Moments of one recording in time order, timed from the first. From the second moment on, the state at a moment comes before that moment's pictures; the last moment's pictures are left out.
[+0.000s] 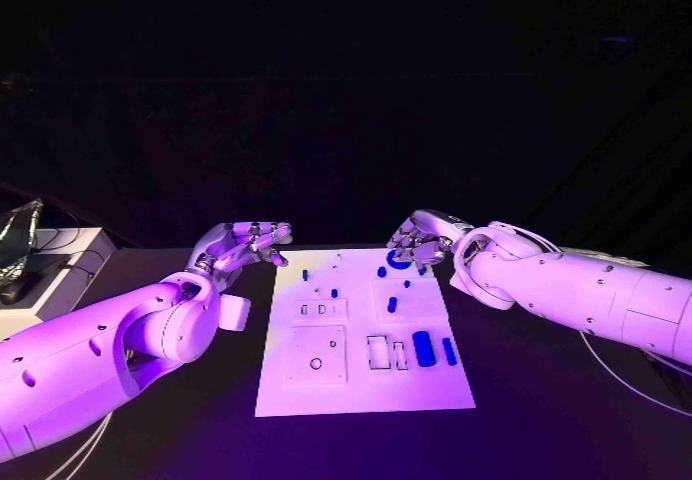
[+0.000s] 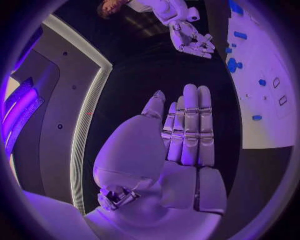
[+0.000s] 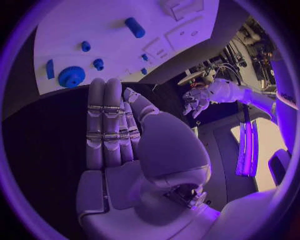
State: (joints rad) left arm 1.03 -0.86 0.16 1.52 -0.20 -0.33 0.37; left_hand 1.45 0.04 -0.12 0.03 0.24 1.07 0.15 0.06 0.06 1.26 0.07 0.06 0.06 1.27 0.00 0.63 0.52 0.08 1.03 0.00 0.73 0.40; right arm 1.27 -0.67 -0.12 1.17 -1.26 -0.37 0.09; right_hand 1.34 -0.01 0.18 -0.20 0.27 1.10 0.14 0.06 0.07 1.25 0.07 0.06 0.06 1.46 -0.03 0.57 0.31 0.11 1.25 -0.03 0.69 0.36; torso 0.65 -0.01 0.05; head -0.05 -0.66
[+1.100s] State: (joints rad) left arm 1.03 -0.89 0.19 1.60 -0.25 -0.32 0.34; left_hand 1.44 0.05 -0.12 -0.01 0.24 1.06 0.15 0.06 0.06 1.25 0.08 0.06 0.06 1.23 0.00 0.91 0.56 0.12 0.92 0.01 1.02 0.59; right arm 1.28 -0.58 -0.12 1.07 -1.61 -0.28 -0.10; right_hand 1.32 -0.10 0.24 -0.13 0.28 1.11 0.14 0.06 0.07 1.16 0.09 0.06 0.06 1.42 -0.02 1.05 0.45 0.14 1.36 -0.03 1.02 0.92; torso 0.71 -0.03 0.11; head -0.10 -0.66
